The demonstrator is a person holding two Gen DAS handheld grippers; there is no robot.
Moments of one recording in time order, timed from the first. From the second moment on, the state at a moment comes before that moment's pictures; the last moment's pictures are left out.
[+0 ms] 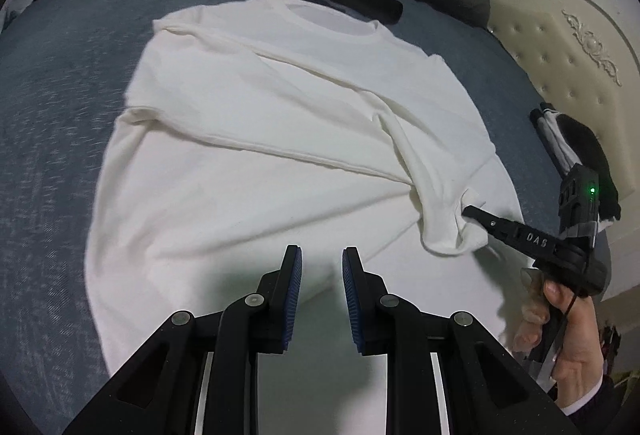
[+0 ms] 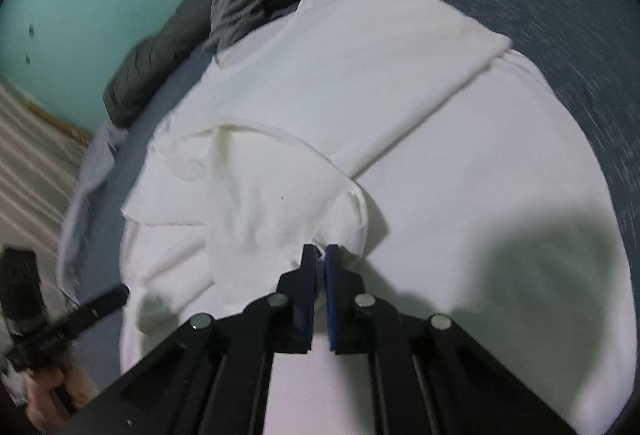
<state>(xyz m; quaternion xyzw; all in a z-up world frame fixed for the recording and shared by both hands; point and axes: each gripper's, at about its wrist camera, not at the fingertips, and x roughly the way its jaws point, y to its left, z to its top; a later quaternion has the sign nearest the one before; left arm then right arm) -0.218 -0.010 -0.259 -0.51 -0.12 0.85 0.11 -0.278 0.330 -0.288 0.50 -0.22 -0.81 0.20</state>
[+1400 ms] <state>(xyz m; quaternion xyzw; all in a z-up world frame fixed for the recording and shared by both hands) -0.194 -0.057 -0.252 -0.49 -0.15 0.86 0.09 -0.254 0.371 -0.280 0.46 -0.28 -0.83 0.13</state>
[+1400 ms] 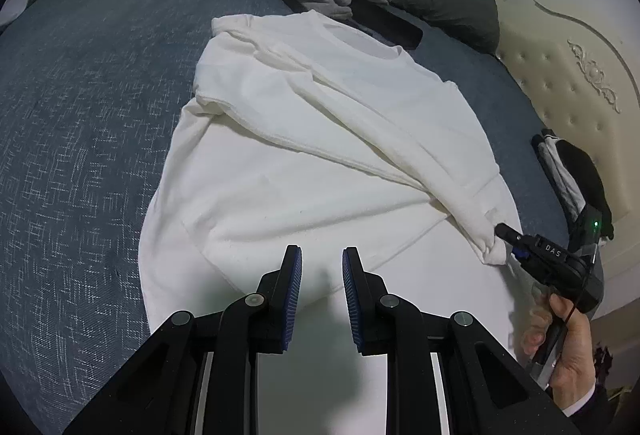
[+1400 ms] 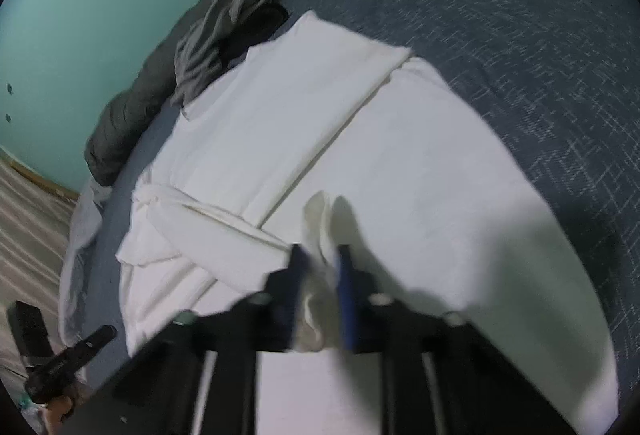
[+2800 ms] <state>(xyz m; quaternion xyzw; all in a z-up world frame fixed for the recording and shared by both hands) -0.217 -0.098 -0.241 -0.49 -0.09 0.87 0.03 -0.218 0.396 -0.237 0.41 -0.30 -0.85 0.16</state>
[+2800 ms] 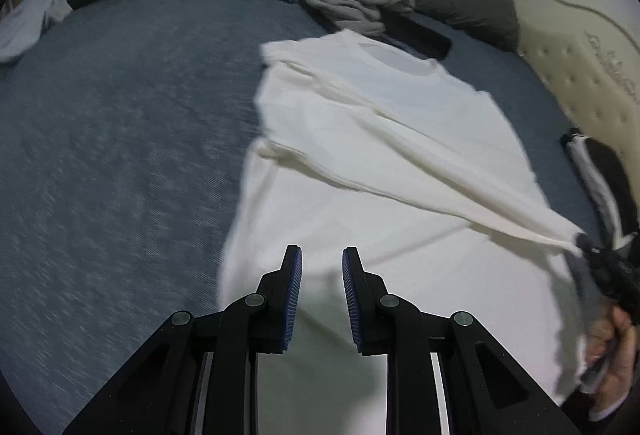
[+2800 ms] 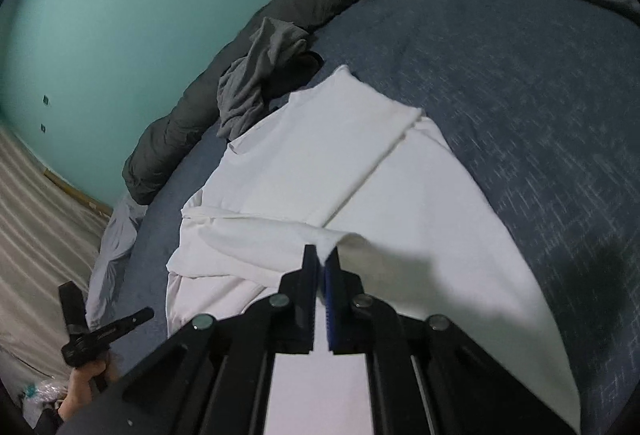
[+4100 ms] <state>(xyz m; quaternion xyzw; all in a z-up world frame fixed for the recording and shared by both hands) -0.293 -0.133 -0.278 -0.49 0.02 0.87 0.01 -0.218 0.420 -0.256 0.44 -0.33 -0.82 0.14</state>
